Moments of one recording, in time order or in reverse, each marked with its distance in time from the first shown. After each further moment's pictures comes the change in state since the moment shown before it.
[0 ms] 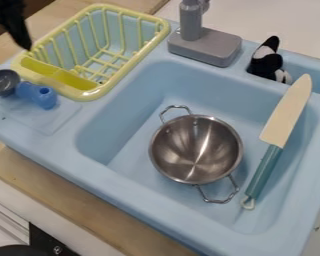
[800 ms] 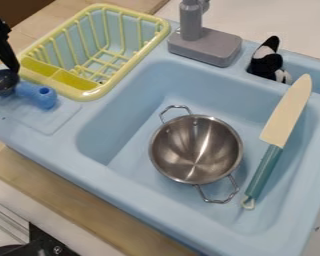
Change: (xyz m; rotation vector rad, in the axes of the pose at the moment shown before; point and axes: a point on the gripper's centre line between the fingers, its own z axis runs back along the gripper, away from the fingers) arm -0.023 -0.029 -0.023 0.057 -0.050 -0.031
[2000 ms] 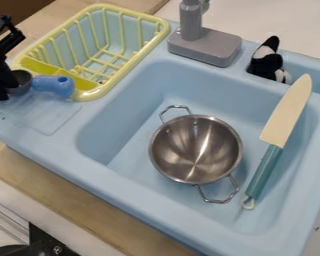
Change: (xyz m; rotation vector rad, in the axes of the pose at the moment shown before) arm 0.012 0.001 -0.011 -0.003 0.012 0.008
